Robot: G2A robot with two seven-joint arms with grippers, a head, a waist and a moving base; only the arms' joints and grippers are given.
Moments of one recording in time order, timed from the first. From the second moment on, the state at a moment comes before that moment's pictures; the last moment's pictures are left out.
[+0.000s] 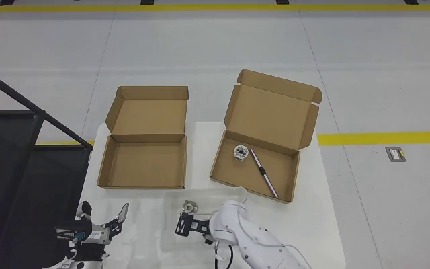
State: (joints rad) left arm 1.81 -1.18 -1.70 -1.88 1.30 0.03 0.28; right arm -0.77 -1.57 0.69 -1.19 -1.31 -0.53 1.13
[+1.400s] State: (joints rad) left arm 1.81 -1.18 -1.70 -1.88 1.30 0.03 0.28; right arm -0.80 -1.55 0.71 -1.25 -1.29 -0.56 1.15
